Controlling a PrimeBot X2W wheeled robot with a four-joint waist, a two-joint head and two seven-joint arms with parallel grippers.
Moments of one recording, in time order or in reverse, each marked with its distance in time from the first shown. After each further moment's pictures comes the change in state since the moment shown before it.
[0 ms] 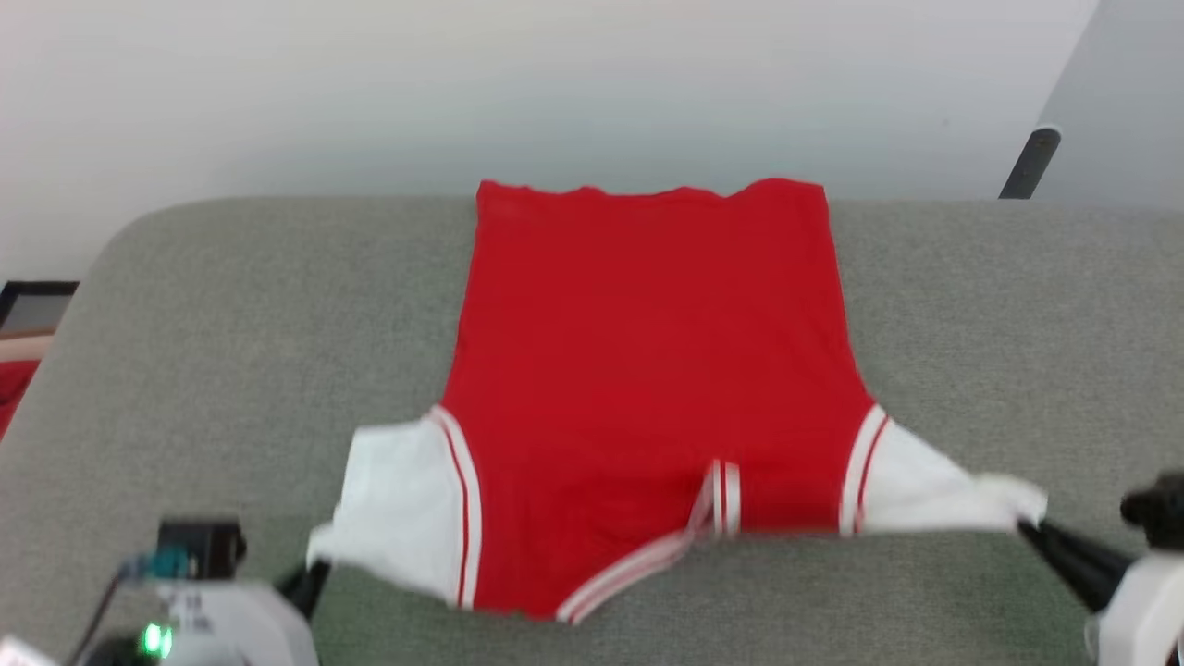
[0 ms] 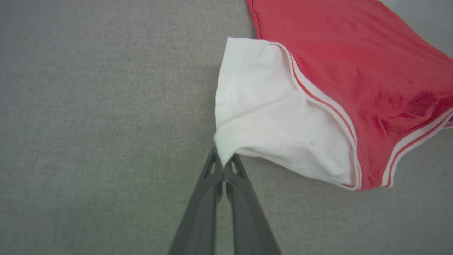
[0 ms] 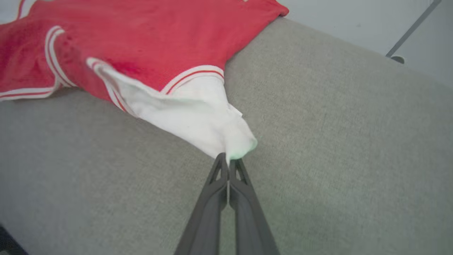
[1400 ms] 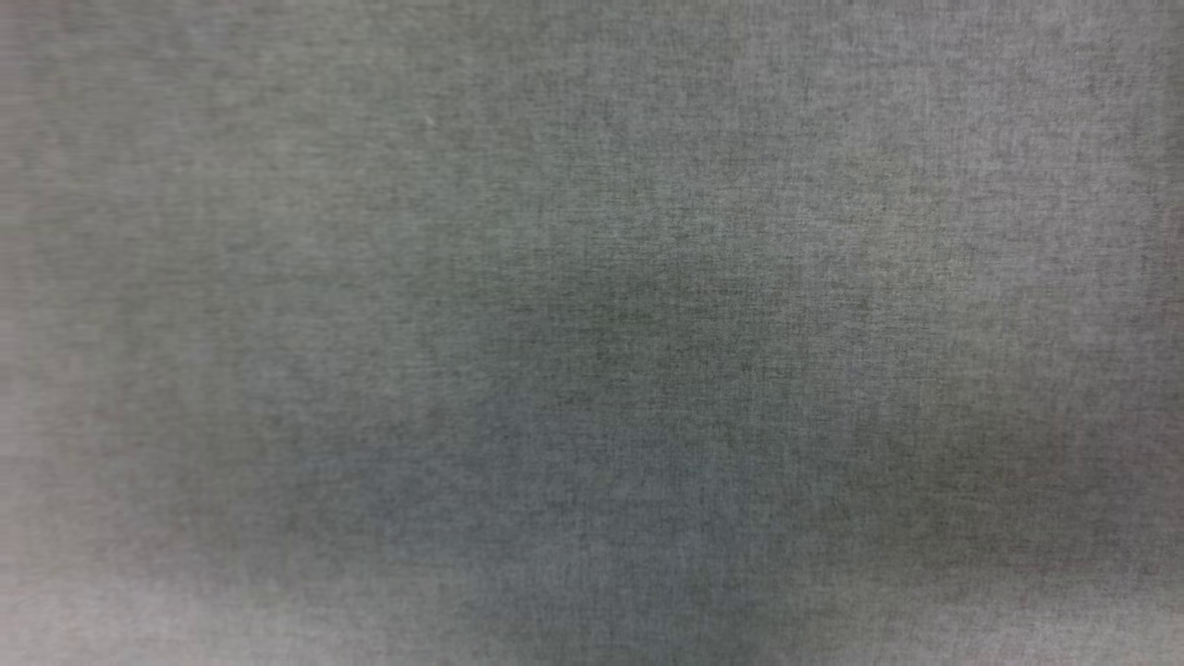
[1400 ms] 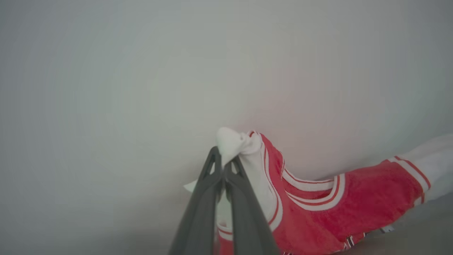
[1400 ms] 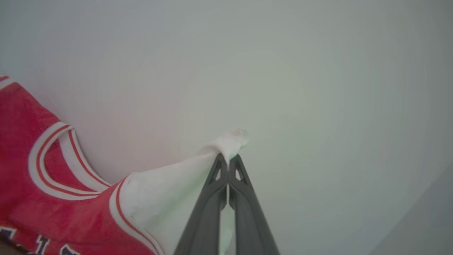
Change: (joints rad) left arm -1.629 -0.528 0.239 0.926 0.362 -0.354 -0.033; right arm -1.501 0.522 -0.457 0.727 -0.711 0.000 -0.313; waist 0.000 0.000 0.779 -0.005
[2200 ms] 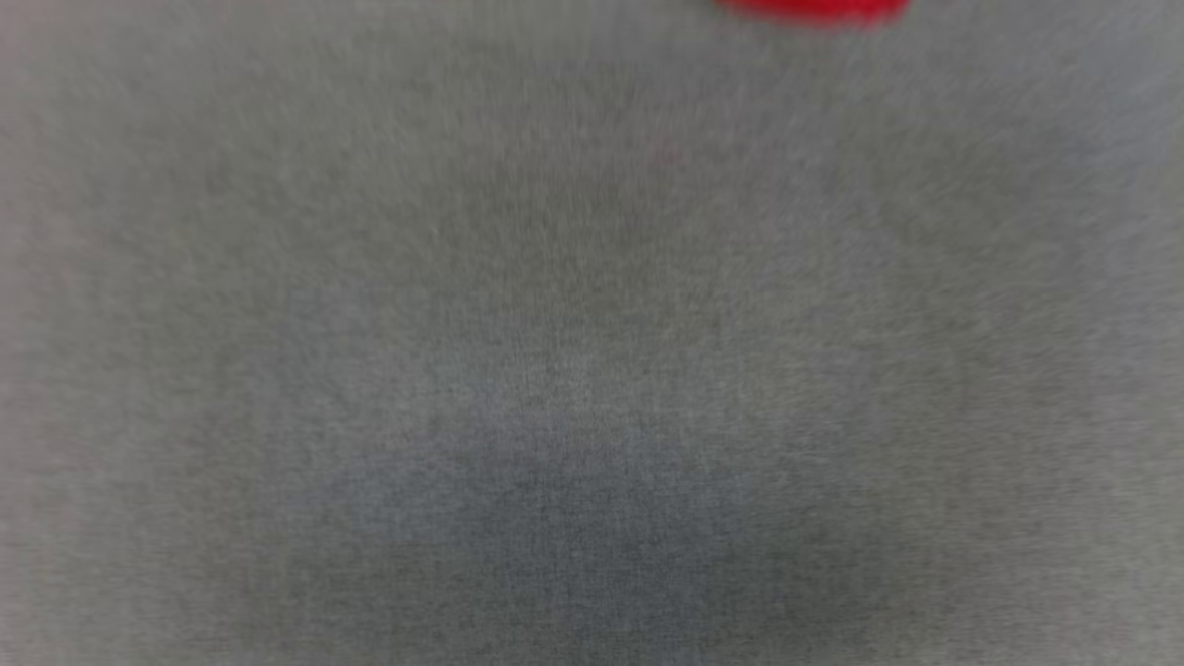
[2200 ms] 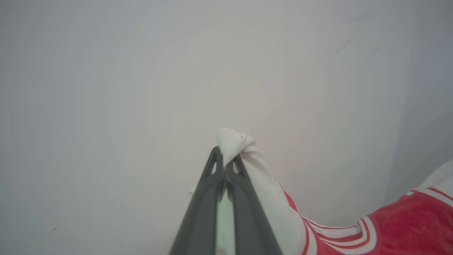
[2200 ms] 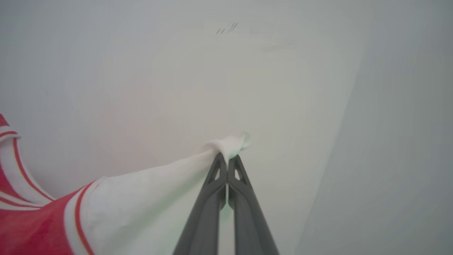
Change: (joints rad) left arm -0.096 0.022 0.092 -0.016 0.099 0.000 0.110; right arm -0.181 -0.067 0.341 0.208 0.365 0.000 0.004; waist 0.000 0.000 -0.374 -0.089
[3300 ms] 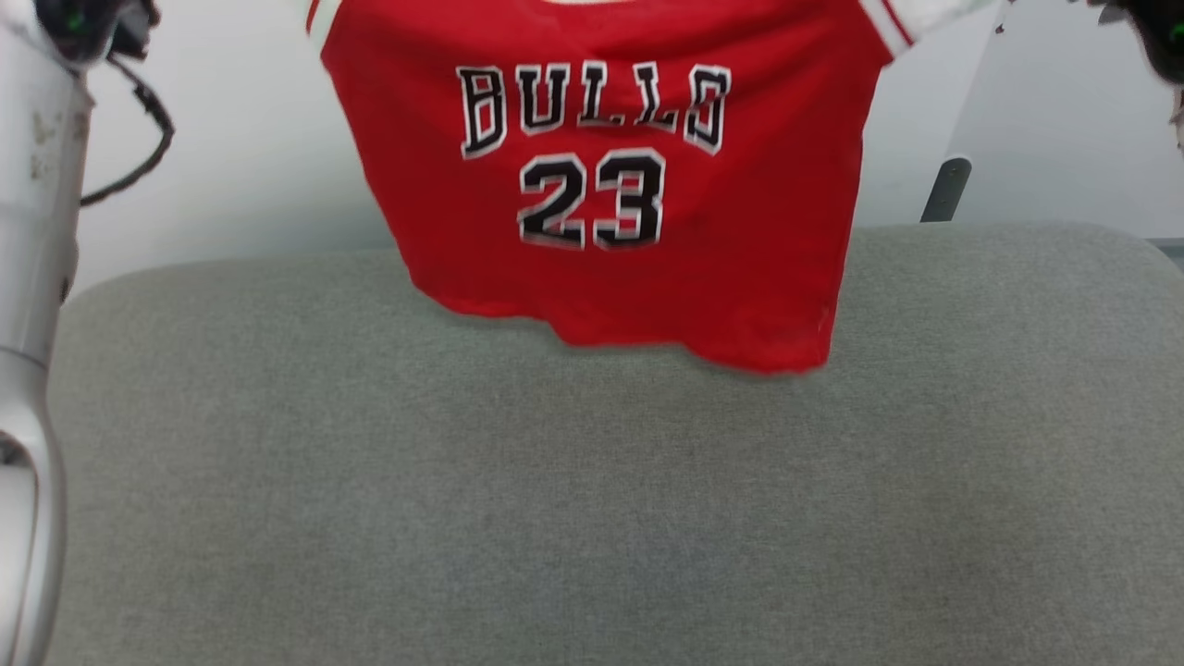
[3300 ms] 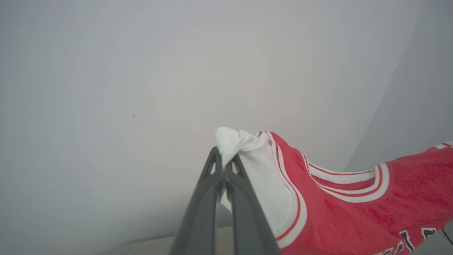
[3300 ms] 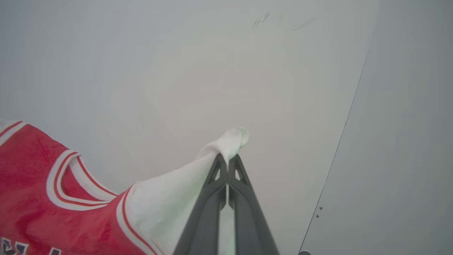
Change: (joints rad) left arm 0.560 0.080 0.047 -0.050 -0.016 0.000 0.370; right arm 0.525 0.096 -0.094 -0.191 0.137 0.000 0.430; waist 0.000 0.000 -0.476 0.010
